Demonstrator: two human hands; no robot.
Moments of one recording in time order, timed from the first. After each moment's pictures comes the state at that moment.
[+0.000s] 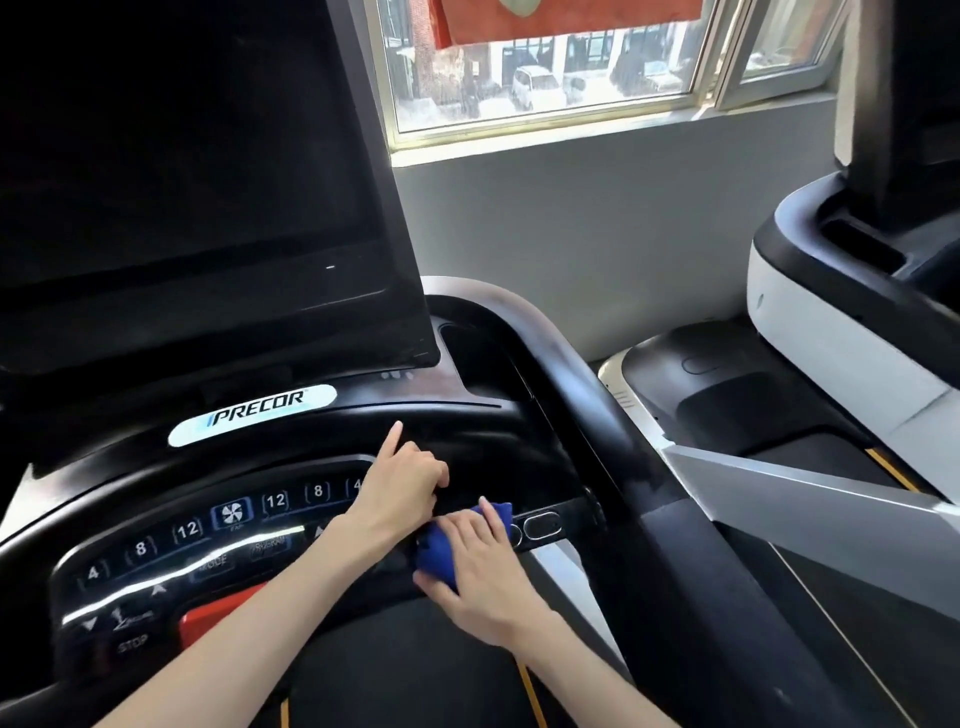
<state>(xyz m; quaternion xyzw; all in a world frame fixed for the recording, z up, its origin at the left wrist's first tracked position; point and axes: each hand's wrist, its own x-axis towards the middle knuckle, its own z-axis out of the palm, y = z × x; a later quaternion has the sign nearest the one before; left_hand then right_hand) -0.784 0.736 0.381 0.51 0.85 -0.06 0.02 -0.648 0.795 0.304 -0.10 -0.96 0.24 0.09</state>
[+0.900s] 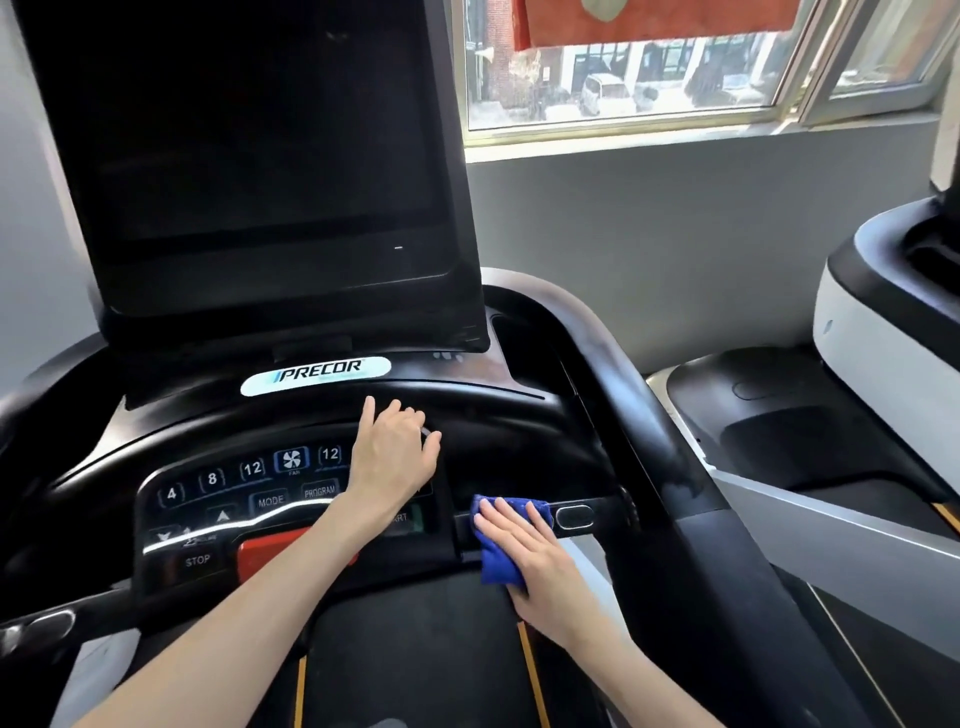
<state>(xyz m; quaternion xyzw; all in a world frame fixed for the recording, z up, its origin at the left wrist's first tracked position) -0.797 0.696 0.373 0.33 0.93 0.09 -0.10 -0.617 0.810 0.280 0.01 -0.95 0.29 0.16</state>
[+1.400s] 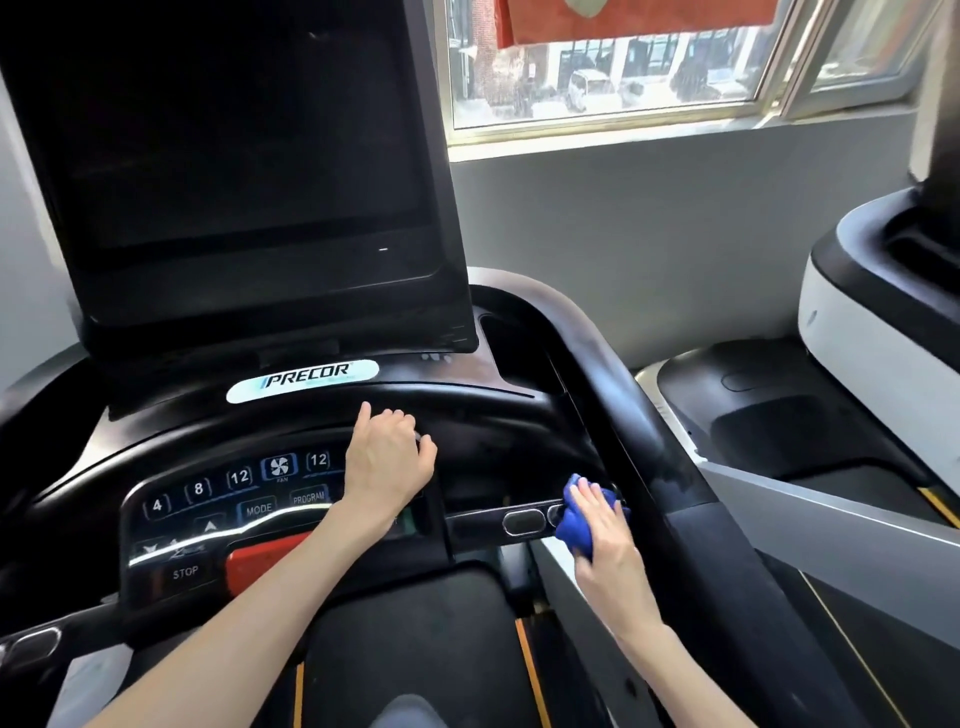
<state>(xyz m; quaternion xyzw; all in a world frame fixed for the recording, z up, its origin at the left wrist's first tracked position) -0.792 0.700 0.373 0.33 0.94 0.09 -0.09 -0.588 0.861 0.267 -0.25 -0.89 0.32 0.23</state>
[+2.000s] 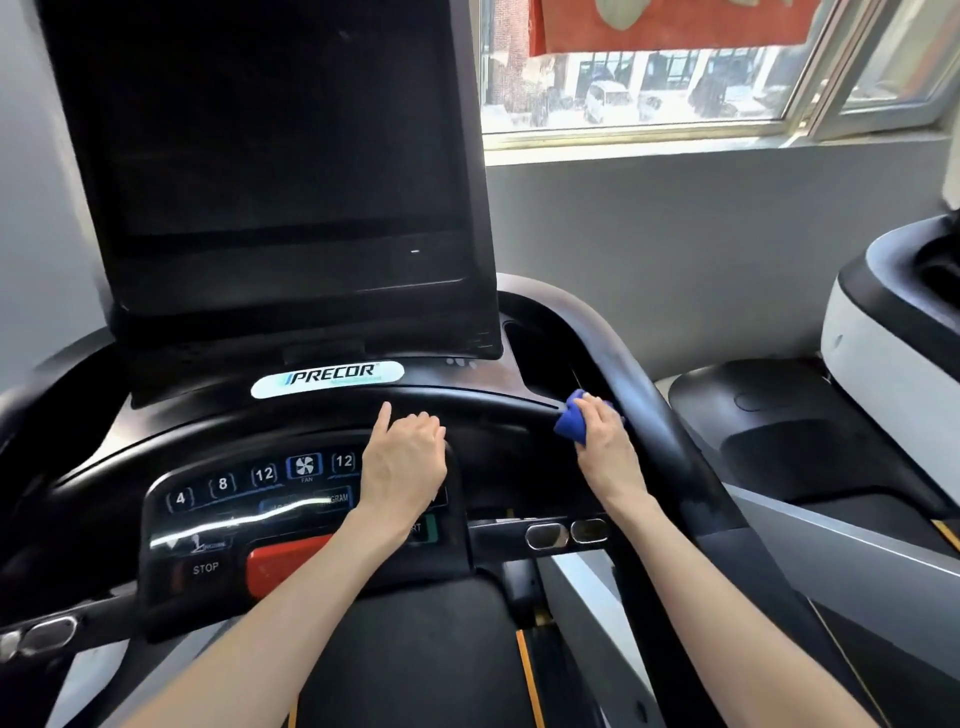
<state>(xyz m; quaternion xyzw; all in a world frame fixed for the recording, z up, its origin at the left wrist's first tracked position) -0.798 0.690 0.372 0.34 0.92 0.08 -0.16 -0.703 0.922 0.315 -0.26 -0.92 0.23 0.19</state>
